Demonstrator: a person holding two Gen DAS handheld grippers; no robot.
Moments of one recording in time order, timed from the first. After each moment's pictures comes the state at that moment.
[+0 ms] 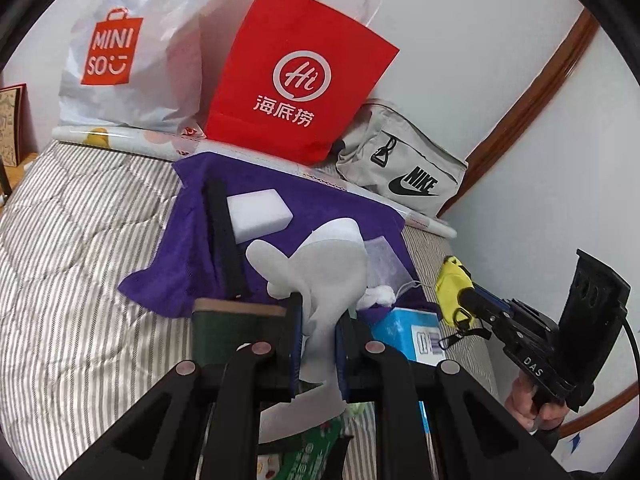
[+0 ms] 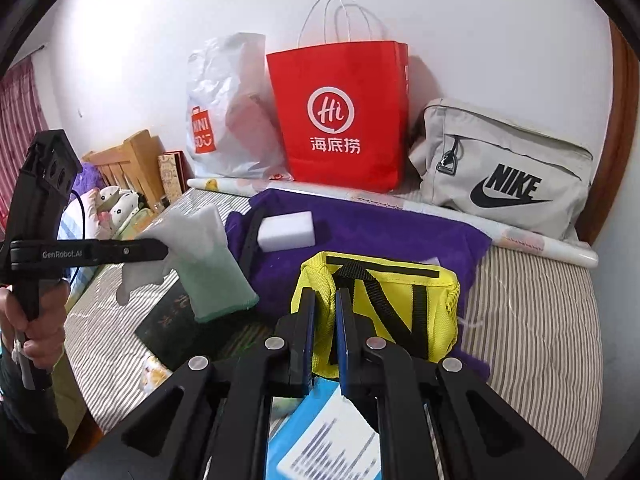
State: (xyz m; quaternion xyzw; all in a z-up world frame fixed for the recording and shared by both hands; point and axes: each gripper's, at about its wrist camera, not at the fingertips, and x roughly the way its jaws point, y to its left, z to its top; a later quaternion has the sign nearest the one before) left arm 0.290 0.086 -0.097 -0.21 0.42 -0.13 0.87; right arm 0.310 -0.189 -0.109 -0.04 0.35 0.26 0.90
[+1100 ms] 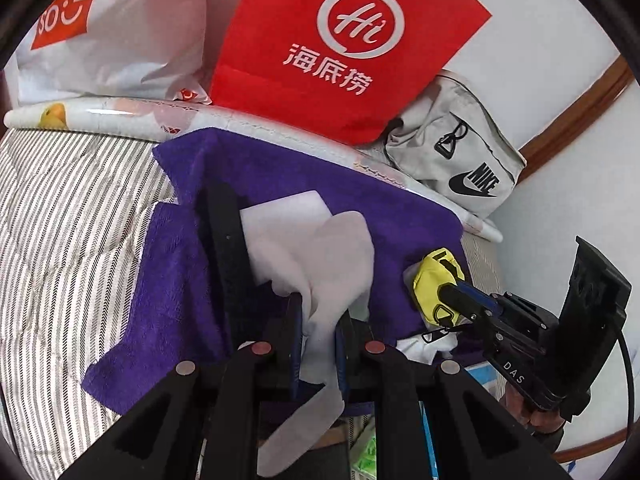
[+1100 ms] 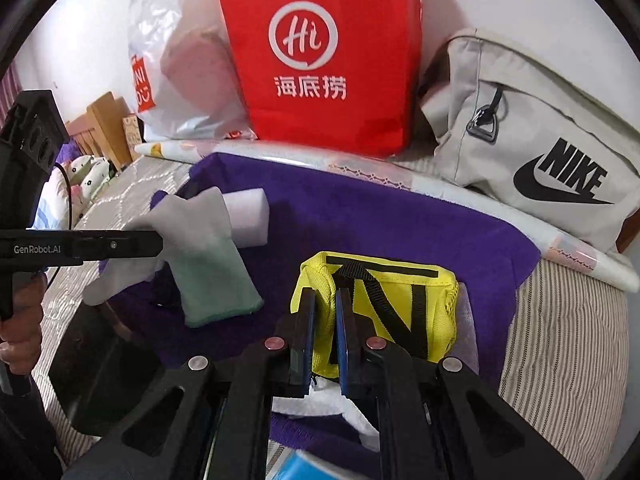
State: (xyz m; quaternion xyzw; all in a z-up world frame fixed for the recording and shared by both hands) left arm 0.402 0.091 -0.160 -0.22 0.49 -0.11 0.83; right arm 0.429 -0.145 -0.179 -0.08 0.43 0.25 0.86
